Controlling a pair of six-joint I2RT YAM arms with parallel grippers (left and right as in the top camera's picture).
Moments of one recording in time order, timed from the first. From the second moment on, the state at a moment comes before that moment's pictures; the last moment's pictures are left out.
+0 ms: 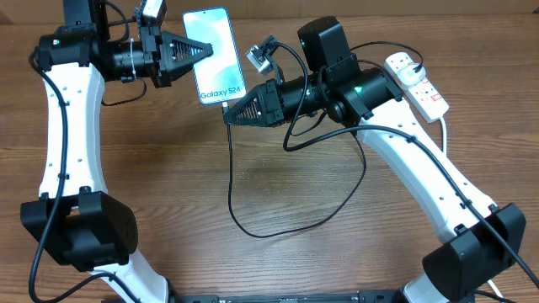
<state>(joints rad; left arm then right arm) 0.13 1.91 1.93 -1.18 1.46 -0.23 0.51 1.76 1.68 -0.64 -1.13 0.50</state>
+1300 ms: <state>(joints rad) 0.13 1.91 1.93 -1.18 1.47 -0.23 0.51 1.76 1.68 -0.62 -1.15 0.50</state>
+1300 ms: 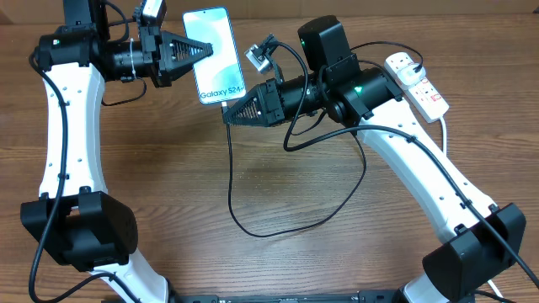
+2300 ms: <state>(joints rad) 0.13 1.91 1.93 -1.18 1.49 -0.22 0.50 1.76 1.68 -0.61 -1.16 0.51</state>
